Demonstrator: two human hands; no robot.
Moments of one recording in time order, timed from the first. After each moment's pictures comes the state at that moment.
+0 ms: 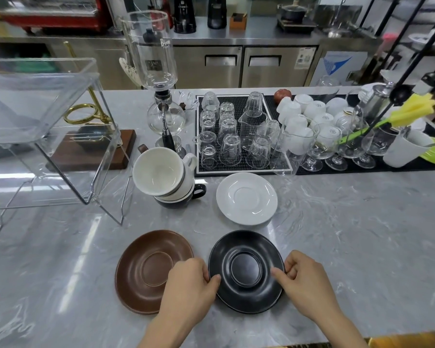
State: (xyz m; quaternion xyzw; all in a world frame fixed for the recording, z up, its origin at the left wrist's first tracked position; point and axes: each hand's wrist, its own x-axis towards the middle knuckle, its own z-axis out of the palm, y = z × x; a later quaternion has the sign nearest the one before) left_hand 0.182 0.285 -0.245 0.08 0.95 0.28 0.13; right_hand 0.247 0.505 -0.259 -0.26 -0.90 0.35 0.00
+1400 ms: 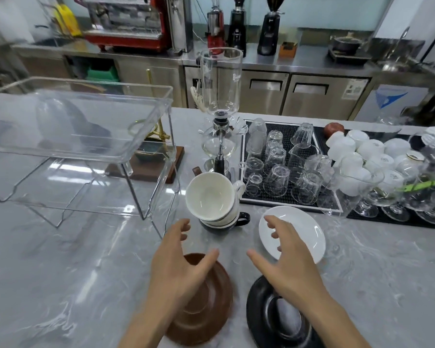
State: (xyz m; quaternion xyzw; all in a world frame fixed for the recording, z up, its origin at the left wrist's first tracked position) left_hand 0.119 0.215 -0.213 -0.04 0.89 0.45 -0.05; right_hand 0.135 0.430 -0.200 -0.03 -0.93 0.37 0.05
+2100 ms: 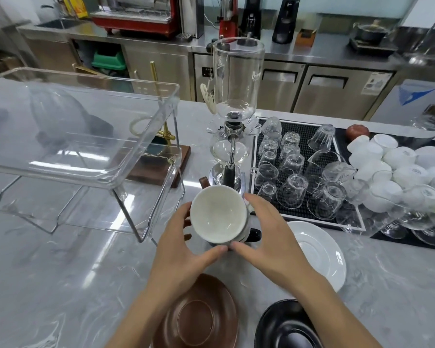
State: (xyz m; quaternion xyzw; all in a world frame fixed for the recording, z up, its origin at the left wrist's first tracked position) left_hand 0.054 0.209 -0.213 0.02 0.85 0.52 -0.04; right_hand 0.044 0.405 -0.183 0.12 -0.93 0.36 0.05
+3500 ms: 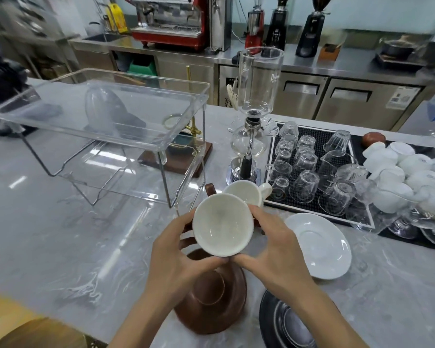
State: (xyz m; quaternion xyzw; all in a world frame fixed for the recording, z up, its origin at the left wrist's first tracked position) left_hand 0.134 0.190 -0.195 0.01 0.81 0.57 -0.12; right_hand 0.112 0.385 -0.176 0.15 -0.90 0.41 0.08
